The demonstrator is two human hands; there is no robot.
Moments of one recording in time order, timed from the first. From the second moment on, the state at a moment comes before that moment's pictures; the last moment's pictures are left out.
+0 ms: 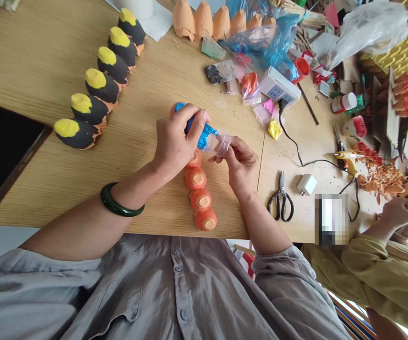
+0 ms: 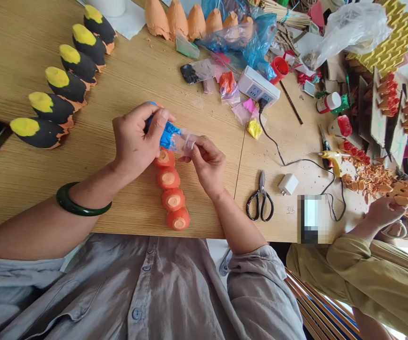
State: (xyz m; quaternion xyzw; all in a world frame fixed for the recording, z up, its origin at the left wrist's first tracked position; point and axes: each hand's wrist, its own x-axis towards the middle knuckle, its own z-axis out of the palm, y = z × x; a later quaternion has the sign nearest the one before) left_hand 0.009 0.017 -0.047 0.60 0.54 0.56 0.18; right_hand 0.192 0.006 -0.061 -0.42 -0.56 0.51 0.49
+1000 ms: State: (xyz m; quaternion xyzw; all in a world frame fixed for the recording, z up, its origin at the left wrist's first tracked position) left_hand 0.018 0.003 -0.052 0.74 0.49 0.43 0.18; right_hand 0.195 0.015 -0.074 -0.48 -0.60 0.36 0.53
